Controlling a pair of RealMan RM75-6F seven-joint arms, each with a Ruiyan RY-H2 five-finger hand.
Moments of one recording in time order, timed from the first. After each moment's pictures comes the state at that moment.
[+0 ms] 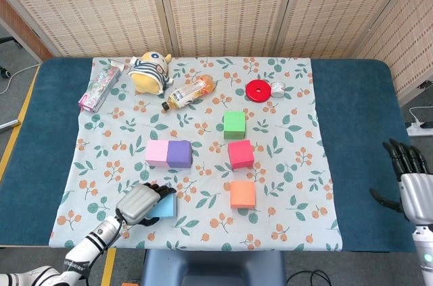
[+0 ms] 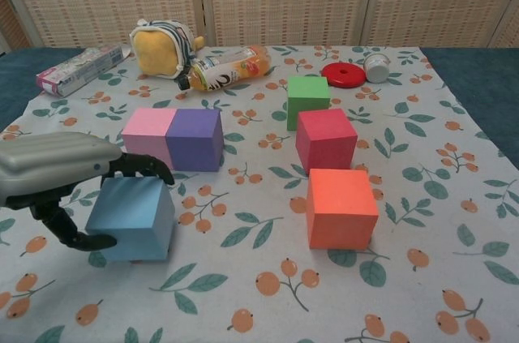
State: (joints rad) left arm -0.62 -1.31 0.04 -1.83 1.33 0.96 0.40; right arm 0.08 -1.07 0.10 -1.61 -1.49 1.51 0.07
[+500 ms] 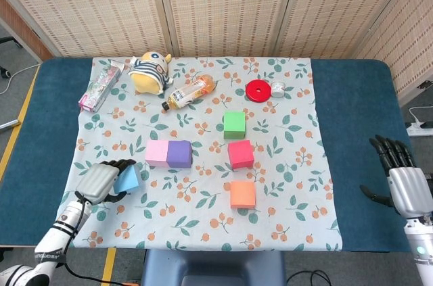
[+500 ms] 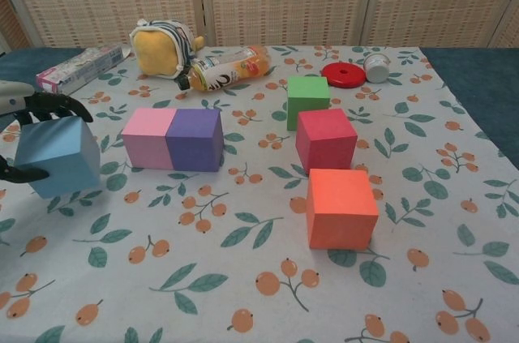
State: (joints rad) left arm -0.55 -1.19 -0.02 -1.78 1.19 1.05 0.30; right arm 0.13 -1.06 0.10 -1.61 -1.53 1.45 0.10
